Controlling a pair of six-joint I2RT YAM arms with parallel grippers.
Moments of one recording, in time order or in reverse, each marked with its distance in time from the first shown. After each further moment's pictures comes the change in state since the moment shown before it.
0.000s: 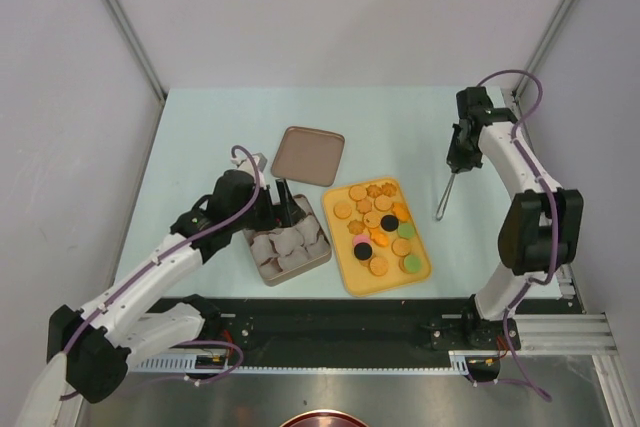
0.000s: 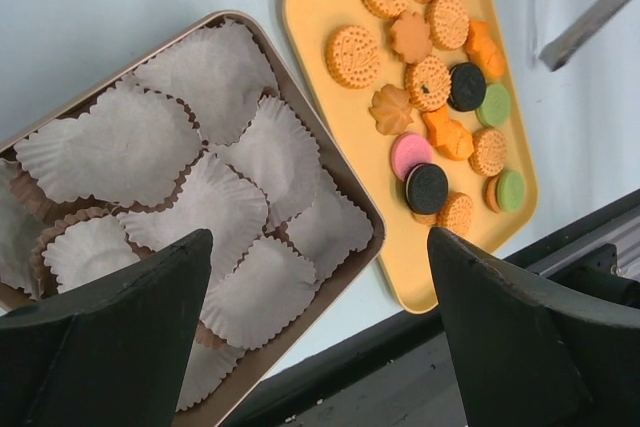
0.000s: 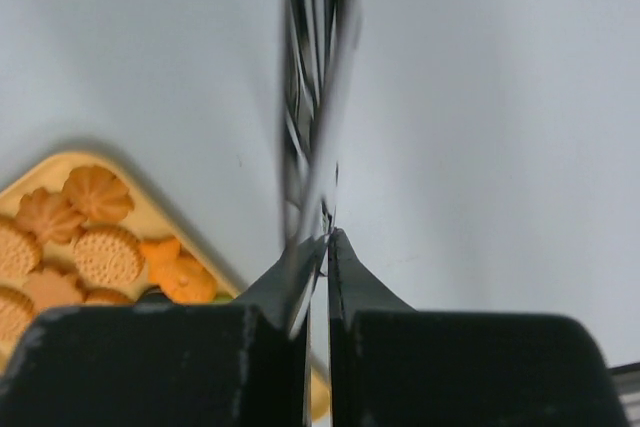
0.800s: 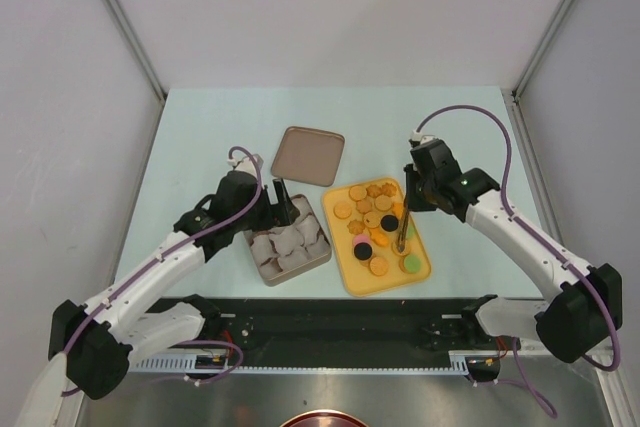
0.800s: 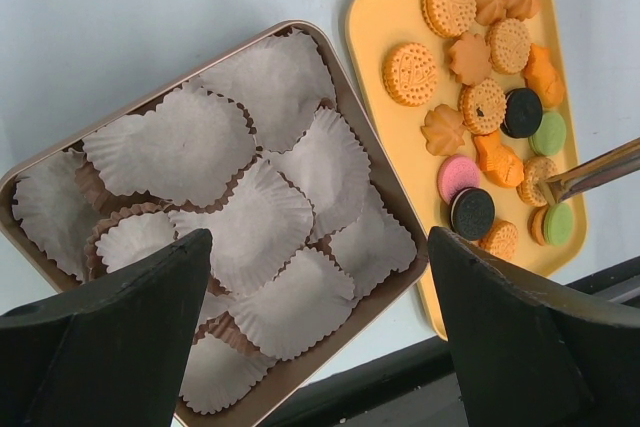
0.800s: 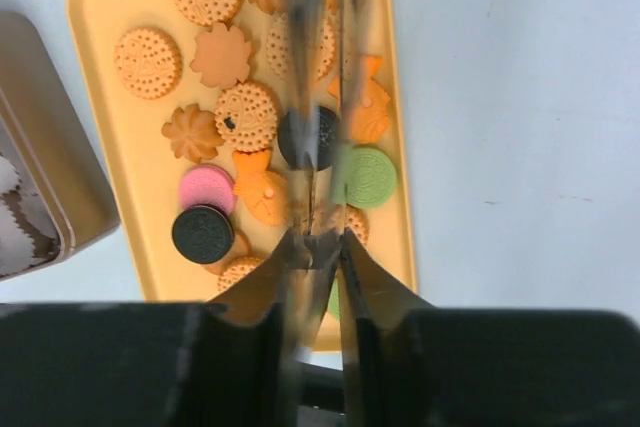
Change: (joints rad) left arm 0.000 0.016 -0.008 -0.018 -0.113 -0.010; right arm 0.442 -0.457 -0.426 0.179 -0.045 0.044
